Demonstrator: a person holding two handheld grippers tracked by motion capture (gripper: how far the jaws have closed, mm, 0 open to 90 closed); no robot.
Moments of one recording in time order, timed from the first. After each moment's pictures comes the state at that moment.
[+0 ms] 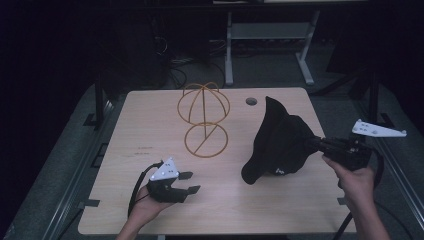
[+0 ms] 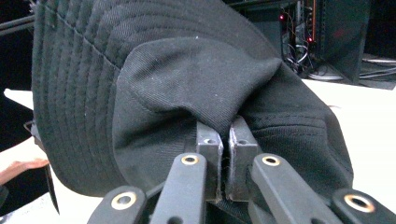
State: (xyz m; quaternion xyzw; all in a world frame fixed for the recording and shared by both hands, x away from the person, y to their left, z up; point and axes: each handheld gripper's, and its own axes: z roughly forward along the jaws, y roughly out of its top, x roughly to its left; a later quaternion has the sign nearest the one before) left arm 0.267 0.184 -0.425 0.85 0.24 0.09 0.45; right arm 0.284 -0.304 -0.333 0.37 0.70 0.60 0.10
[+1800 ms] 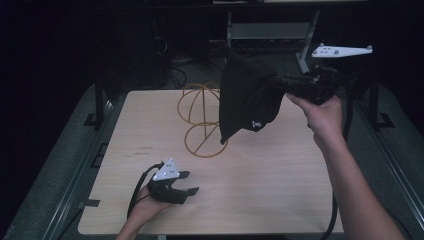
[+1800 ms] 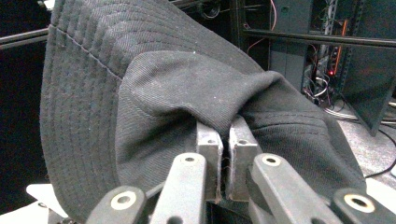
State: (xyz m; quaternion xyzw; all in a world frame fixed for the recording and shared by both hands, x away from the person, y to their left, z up) left arm 0.273 0.188 -0.438 0.86 0.25 0.09 0.43; right arm 0.360 -0.207 -0.198 0.31 0.73 0.60 0.12
